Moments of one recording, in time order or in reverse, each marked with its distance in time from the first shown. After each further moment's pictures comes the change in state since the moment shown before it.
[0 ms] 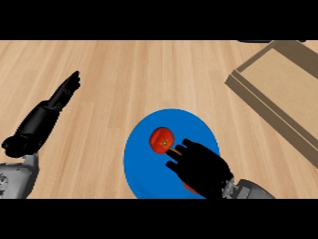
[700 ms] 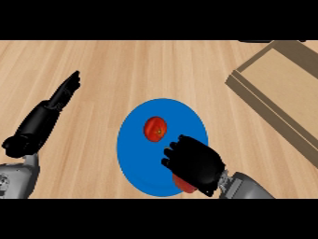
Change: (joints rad) left arm 0.002 -0.028 0.023 -0.016 -0.029 -0.021 0.016; right arm -0.008 0.063 -0.048 0.099 0.081 -0.274 -0.183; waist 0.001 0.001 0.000
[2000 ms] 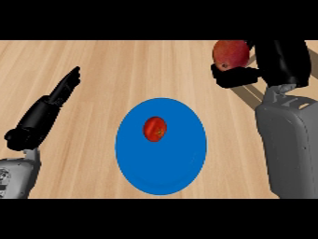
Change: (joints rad) left arm -0.036 -0.010 0.021 0.021 -0.015 -0.014 0.017; right arm -0.383 0.173 -0.783 0.038 -0.125 -0.128 0.563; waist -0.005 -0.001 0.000
